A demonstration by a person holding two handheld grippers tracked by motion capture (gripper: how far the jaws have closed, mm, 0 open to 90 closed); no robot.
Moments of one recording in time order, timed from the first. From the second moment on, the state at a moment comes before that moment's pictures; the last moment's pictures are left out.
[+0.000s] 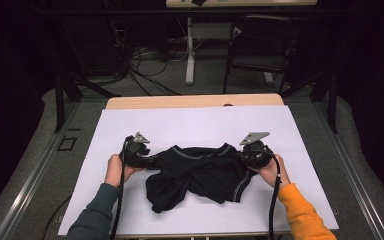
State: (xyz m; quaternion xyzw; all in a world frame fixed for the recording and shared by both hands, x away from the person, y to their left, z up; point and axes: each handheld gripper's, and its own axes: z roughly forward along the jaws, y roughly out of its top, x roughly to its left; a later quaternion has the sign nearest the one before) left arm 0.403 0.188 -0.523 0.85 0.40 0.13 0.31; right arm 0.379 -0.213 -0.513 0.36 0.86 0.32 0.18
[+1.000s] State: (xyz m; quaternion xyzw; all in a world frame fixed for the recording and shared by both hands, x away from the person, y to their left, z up) left arm 0.406 0.164 -0.545 0.89 0.35 0.08 0.28; right arm 0.395 -0.215 -0.531 0.35 0.87 0.33 0.09
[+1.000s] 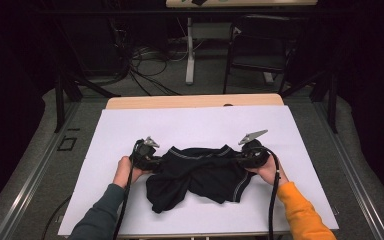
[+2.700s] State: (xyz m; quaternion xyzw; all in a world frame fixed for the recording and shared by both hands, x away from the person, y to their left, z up) left arm 0.378 0.180 -0.487 0.91 0.27 0.08 0.31; right arm 0.362 -0.223 -0.481 0.27 0.90 0.32 0.13
